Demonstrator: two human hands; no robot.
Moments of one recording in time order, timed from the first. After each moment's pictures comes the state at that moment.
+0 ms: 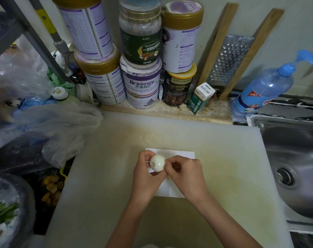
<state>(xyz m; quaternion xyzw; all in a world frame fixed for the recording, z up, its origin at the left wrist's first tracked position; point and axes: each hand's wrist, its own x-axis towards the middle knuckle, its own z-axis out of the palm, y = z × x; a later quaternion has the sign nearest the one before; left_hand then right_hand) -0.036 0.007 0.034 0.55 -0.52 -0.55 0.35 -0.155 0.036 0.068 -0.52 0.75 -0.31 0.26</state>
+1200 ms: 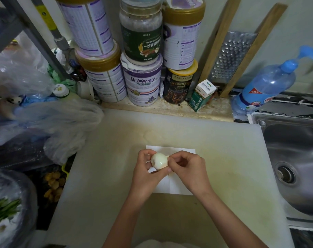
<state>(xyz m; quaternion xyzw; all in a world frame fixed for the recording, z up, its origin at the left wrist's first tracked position) -0.029 0.008 0.031 0.52 -0.47 -0.62 0.35 -0.163 0.036 0.067 -0.42 0.74 -0.37 0.36</state>
